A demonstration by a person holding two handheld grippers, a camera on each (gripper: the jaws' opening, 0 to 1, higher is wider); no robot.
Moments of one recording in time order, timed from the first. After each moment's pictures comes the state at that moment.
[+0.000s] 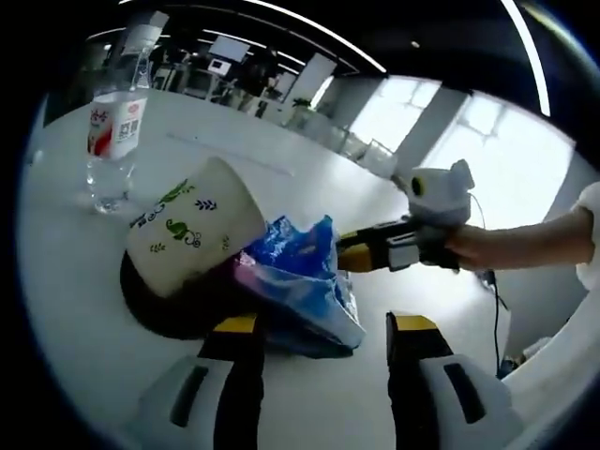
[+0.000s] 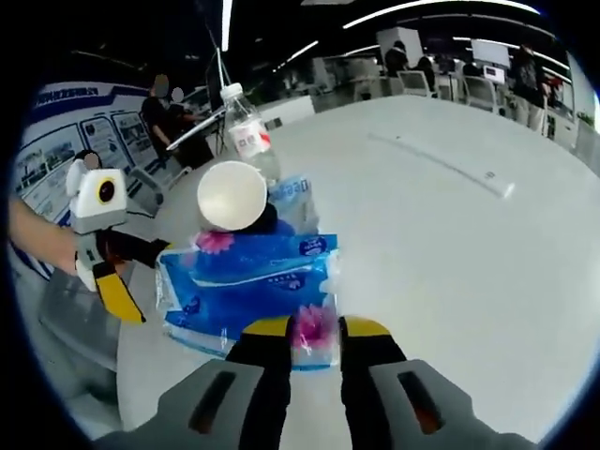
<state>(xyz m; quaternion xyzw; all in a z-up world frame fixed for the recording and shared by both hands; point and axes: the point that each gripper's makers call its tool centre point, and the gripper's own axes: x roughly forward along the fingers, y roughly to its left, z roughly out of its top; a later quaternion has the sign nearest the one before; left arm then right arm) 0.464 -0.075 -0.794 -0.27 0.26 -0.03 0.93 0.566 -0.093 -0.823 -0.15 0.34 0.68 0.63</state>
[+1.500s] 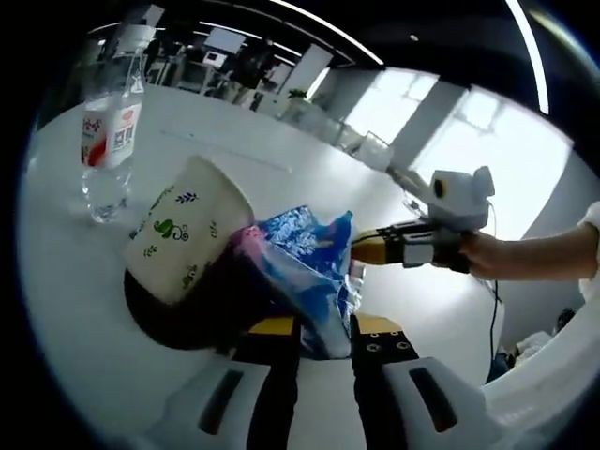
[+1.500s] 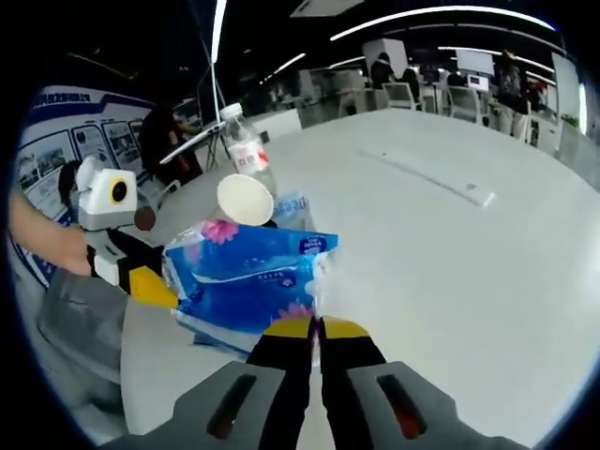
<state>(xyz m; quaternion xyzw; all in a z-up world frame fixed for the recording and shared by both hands) 0.464 -0.070 -0.785 -0.27 0.27 -0.06 0.92 0.565 -0.104 -0.798 -0.14 0.32 0.65 0.67</state>
